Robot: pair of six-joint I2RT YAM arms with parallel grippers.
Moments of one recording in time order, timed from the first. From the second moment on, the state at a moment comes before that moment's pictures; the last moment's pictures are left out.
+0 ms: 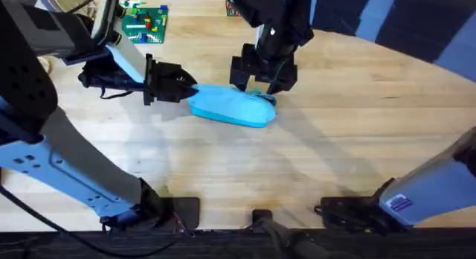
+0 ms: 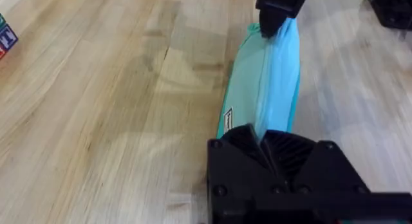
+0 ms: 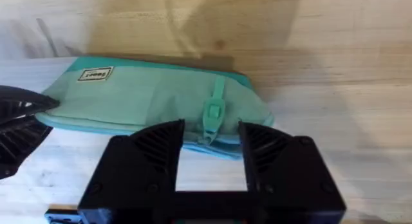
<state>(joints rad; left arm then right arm) 0.33 1.93 1.14 -1.28 1.15 2.06 0.69 1.84 1.58 -1.13 0.00 0.81</state>
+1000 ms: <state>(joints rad) 0.33 1.93 1.14 -1.28 1.15 2.06 0.69 1.84 1.58 -1.17 0.00 0.82</state>
